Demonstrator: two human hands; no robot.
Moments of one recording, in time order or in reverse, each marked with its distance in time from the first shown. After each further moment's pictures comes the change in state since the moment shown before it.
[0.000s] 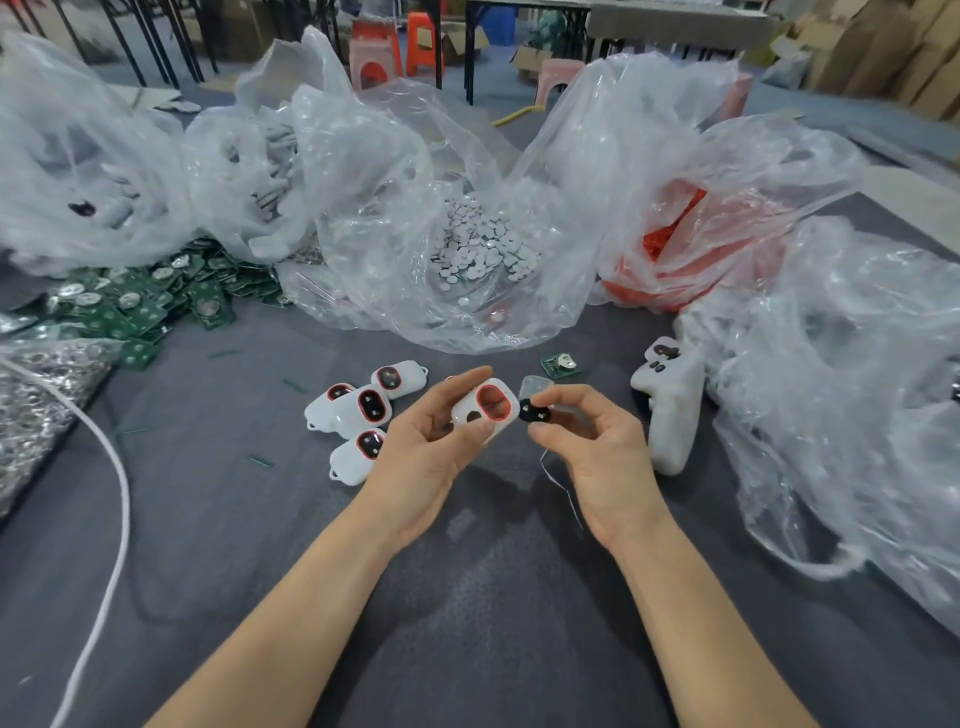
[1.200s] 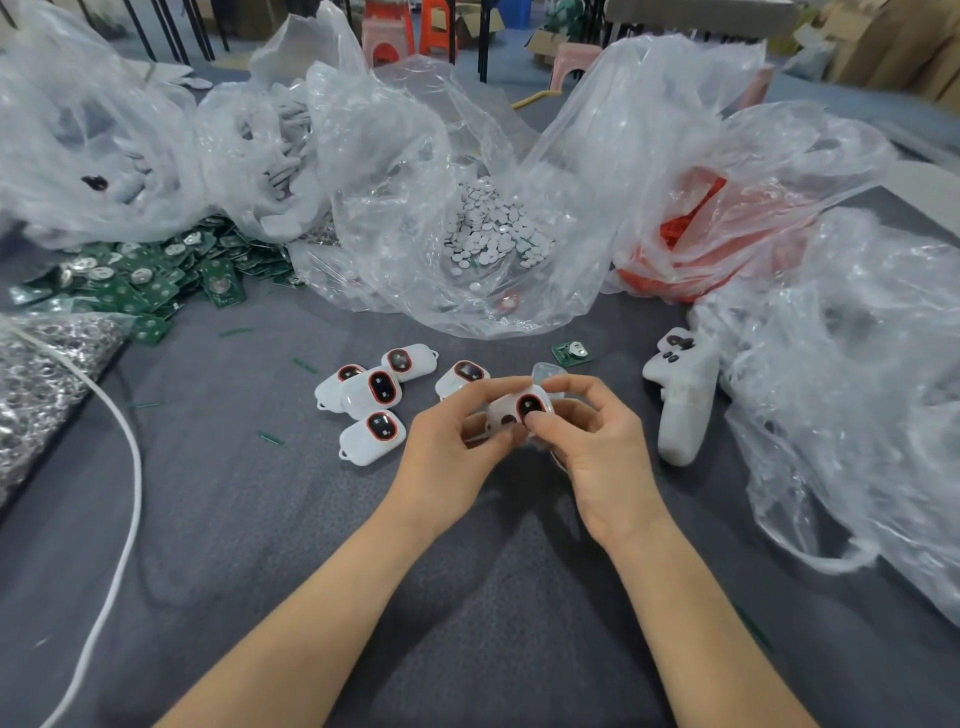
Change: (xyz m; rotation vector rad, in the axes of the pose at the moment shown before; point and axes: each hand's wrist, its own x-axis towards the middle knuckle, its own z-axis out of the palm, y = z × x) left_hand -0.015 0.007 0.018 0.571 0.060 0.146; right_hand -0.009 -0.003 0.010 0.098 0.015 0.125
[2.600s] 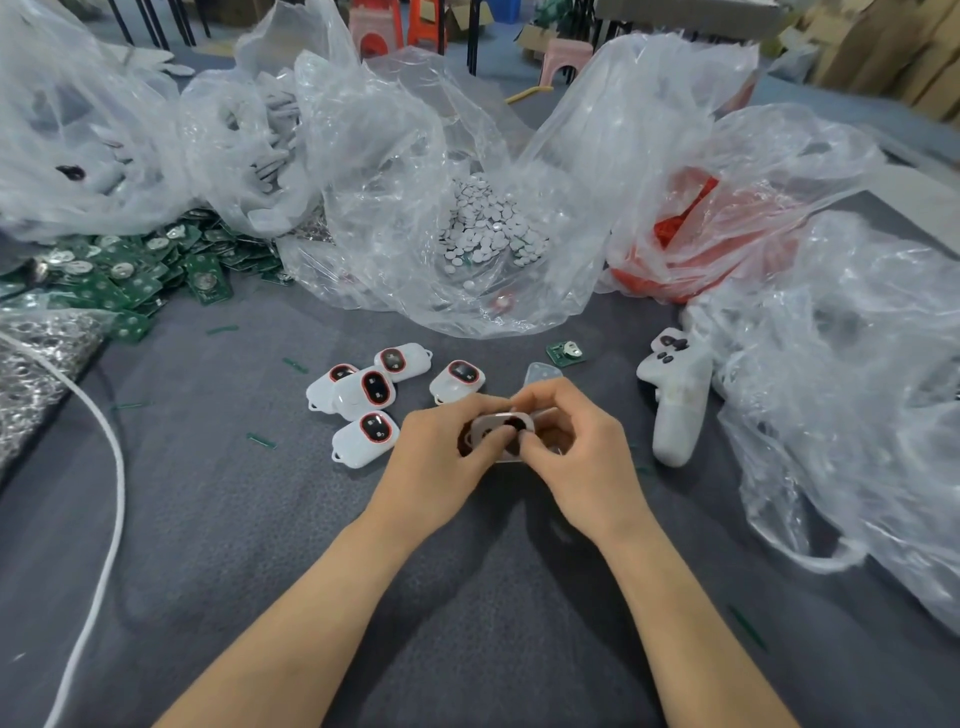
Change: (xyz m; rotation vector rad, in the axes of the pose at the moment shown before) left_hand 0.001 -0.002 -0.009 0.416 0.019 0.120; right_hand -0.002 -0.001 -0.001 -0.642 -0.113 -0.258
